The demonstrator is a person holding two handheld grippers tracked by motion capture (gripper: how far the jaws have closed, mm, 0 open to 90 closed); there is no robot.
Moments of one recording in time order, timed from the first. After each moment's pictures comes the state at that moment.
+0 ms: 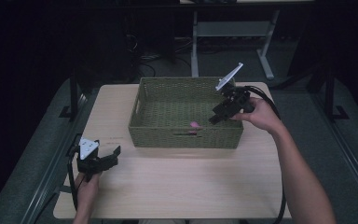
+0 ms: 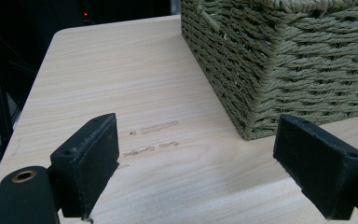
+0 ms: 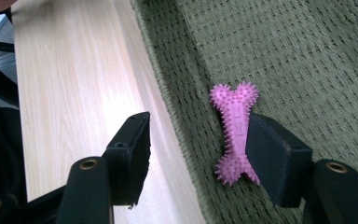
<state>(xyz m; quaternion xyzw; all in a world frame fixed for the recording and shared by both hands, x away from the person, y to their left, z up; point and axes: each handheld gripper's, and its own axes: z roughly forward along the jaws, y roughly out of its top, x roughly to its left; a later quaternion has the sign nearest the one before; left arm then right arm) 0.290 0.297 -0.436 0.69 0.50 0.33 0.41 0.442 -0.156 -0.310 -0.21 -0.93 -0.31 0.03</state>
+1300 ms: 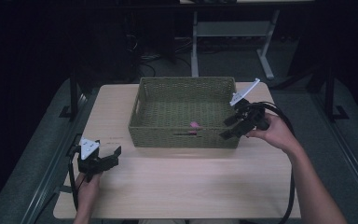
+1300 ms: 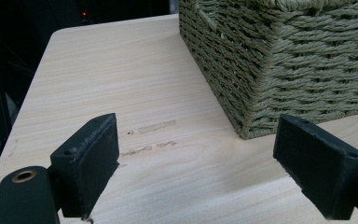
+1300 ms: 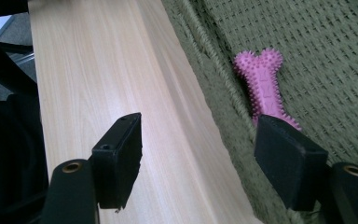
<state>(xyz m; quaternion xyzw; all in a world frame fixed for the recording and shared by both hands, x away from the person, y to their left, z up) 0.290 0.296 -0.437 0.69 0.50 0.33 0.41 0.393 -0.186 -0.322 -0.21 -0.92 -0.32 0.02</state>
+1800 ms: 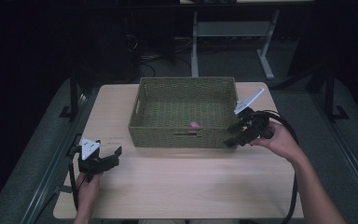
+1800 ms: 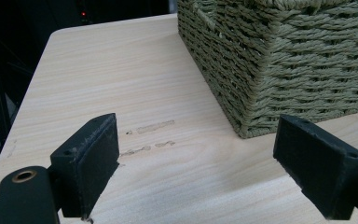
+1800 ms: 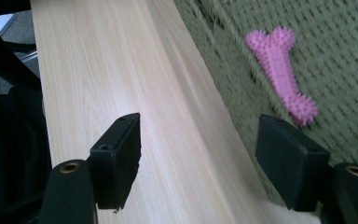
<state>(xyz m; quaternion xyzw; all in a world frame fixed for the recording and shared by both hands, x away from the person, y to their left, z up) 0.290 0.294 -0.437 0.69 0.50 0.33 0.41 0.377 -0.198 -0.339 -0.22 -0.92 -0.32 0.03</state>
